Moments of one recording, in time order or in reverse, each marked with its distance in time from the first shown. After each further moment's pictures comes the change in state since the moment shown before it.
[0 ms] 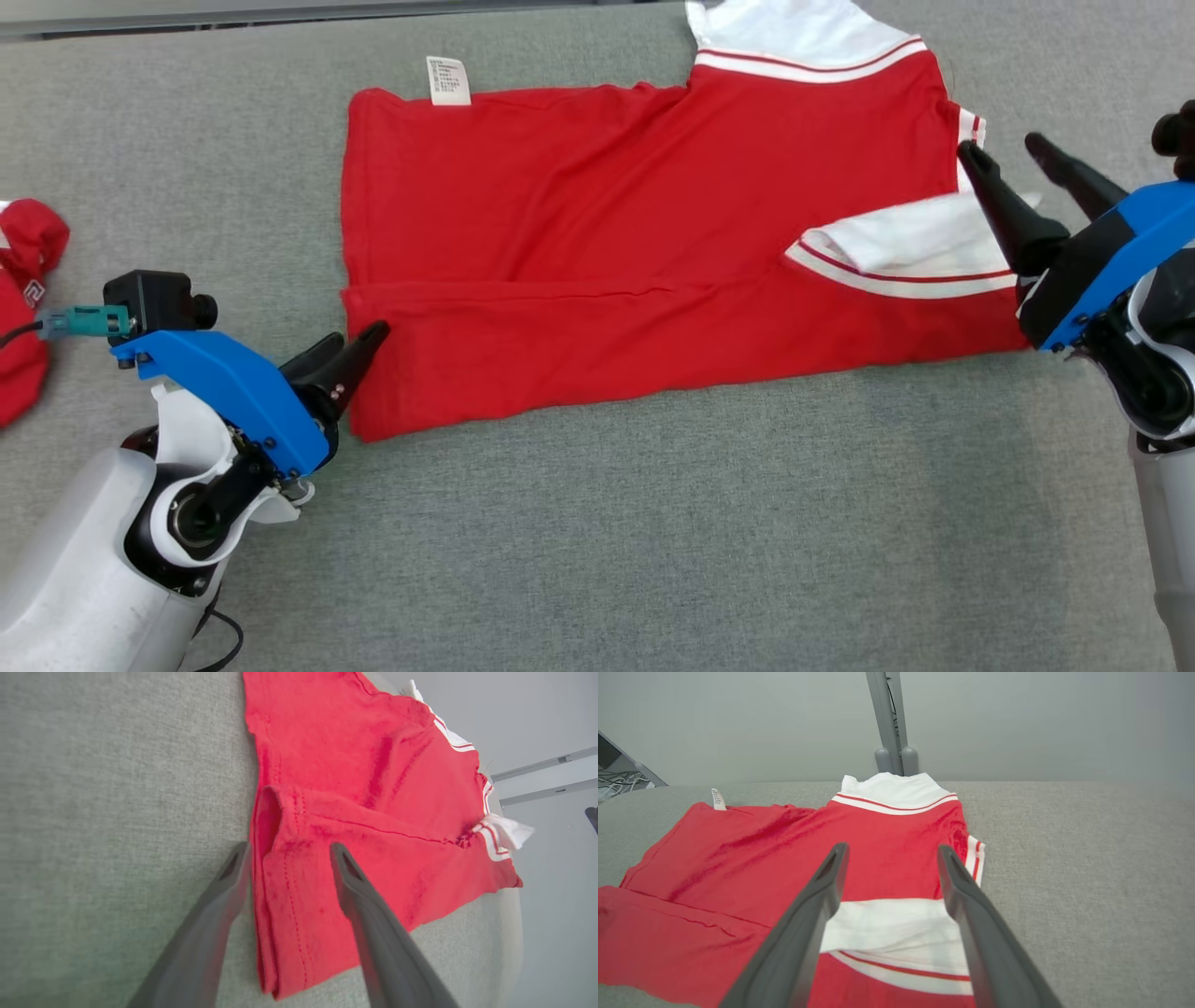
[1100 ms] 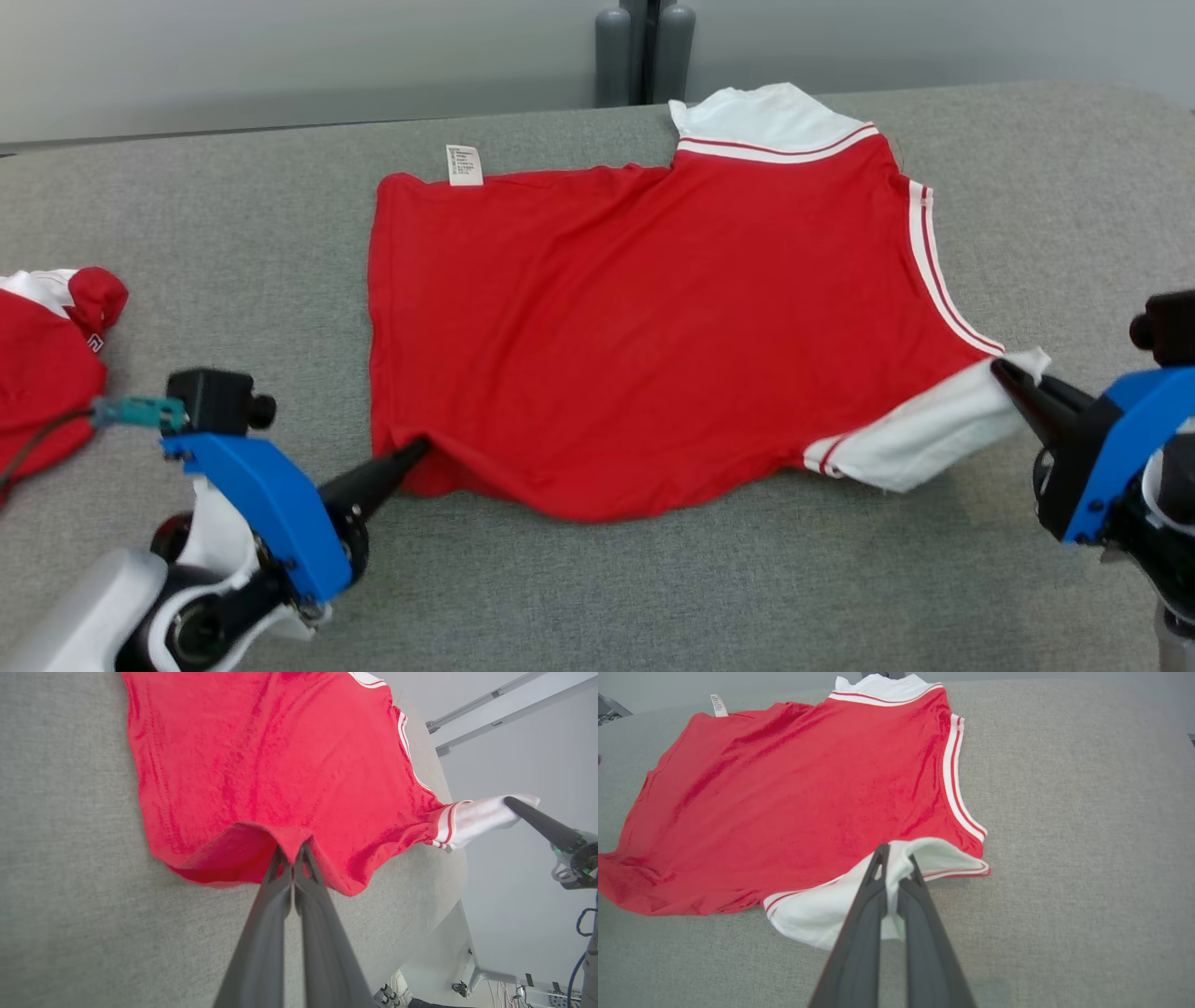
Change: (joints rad) left arm 0.216 0.103 -0.040 -0.310 -0.032 0.014 0.074; right arm 0.394 0.115 -0.175 -0.400 -0.102 0.000 0.421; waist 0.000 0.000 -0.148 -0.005
